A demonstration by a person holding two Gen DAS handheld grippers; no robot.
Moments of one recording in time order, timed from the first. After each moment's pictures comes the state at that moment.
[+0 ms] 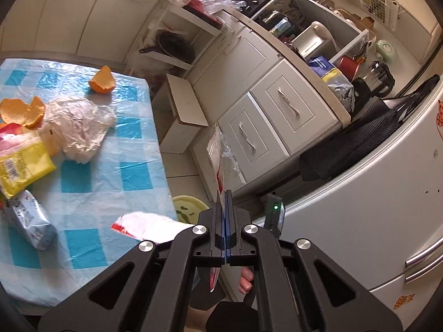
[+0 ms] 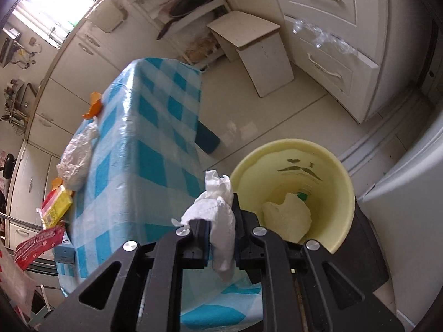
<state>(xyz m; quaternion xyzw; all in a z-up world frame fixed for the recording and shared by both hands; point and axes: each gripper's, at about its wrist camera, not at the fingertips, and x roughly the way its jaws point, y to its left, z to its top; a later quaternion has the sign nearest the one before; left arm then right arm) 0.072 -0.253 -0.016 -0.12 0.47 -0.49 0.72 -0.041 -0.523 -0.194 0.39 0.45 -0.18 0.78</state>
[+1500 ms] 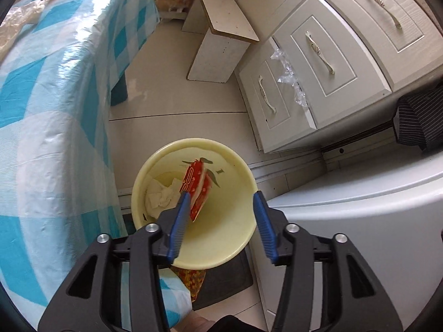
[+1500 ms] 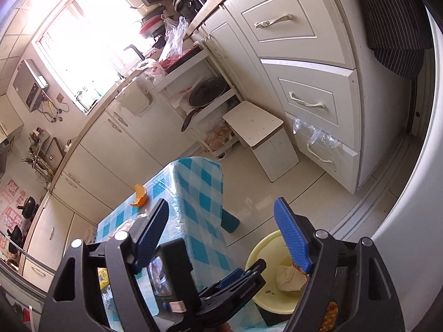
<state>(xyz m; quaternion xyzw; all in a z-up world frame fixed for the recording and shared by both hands) 0.041 -0.453 -0.195 0.01 0.61 -0.36 0.71 -0.092 -0.552 -0.052 0.37 0.25 -0.23 0.86</state>
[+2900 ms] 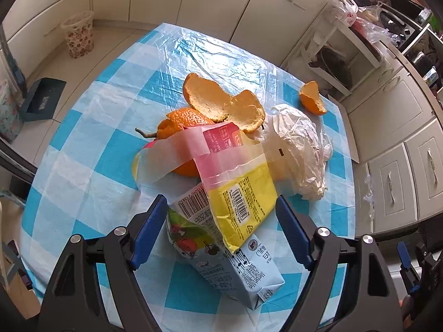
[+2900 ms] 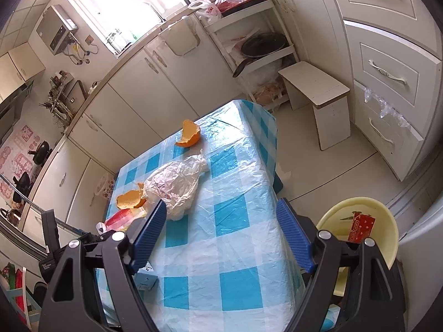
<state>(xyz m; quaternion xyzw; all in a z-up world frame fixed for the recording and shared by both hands) 0.222 -0.119 -0.113 -0.09 0.55 -0.15 0.82 0.019 -0.439 -0.076 0.33 0.34 -0.12 0.87</state>
